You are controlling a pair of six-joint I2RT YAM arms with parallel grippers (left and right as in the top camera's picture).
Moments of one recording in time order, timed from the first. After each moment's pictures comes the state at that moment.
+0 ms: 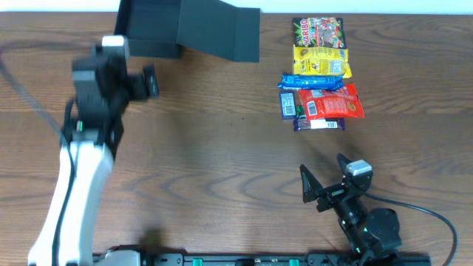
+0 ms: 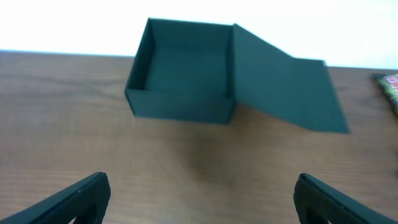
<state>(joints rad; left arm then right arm) 0.01 1.42 1.17 -0.31 0.06 -0.03 0.29 0.01 0.08 -0.24 -0.11 0.25</state>
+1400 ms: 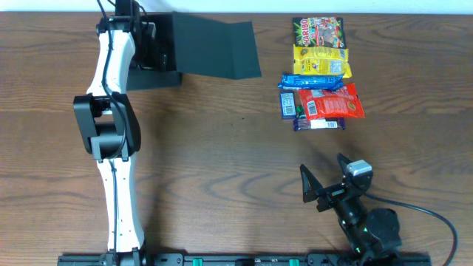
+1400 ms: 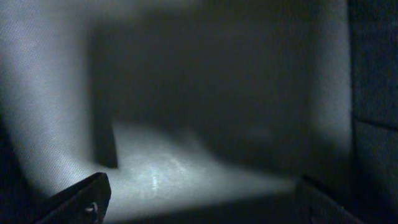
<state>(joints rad) 0.04 2.58 2.36 -1.11 0.07 0.11 0.29 0.01 0.08 -0.24 -0.11 0.25</state>
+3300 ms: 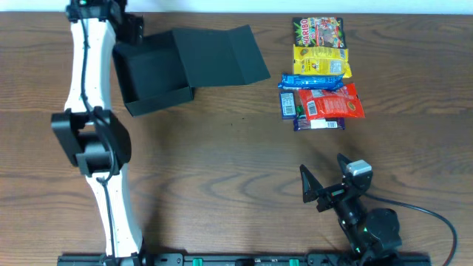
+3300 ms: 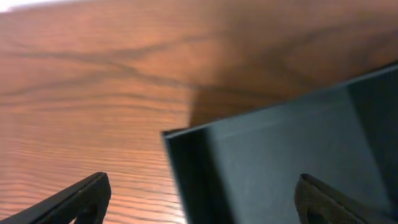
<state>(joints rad) 0.07 2.39 2.37 -1.05 -0.16 0.14 0.29 0.01 0.08 -0.24 -0.11 0.25</state>
